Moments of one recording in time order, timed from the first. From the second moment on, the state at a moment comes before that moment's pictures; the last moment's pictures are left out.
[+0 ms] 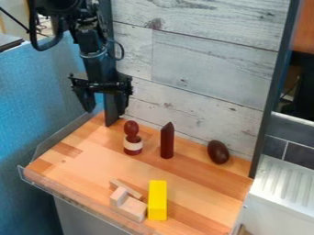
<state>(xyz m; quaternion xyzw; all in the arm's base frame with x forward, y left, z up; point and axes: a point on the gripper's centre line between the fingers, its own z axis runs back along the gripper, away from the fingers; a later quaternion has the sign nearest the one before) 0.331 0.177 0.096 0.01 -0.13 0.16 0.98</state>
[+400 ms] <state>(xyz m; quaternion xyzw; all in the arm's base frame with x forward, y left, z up) 0.326 0.180 0.076 0.00 -0.10 0.19 0.98</state>
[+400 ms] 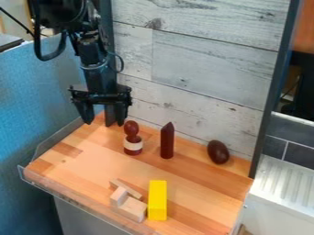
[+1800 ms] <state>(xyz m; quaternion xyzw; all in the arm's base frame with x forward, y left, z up) 0.257 0.164 0.015 0.00 -0.10 0.02 0.99</state>
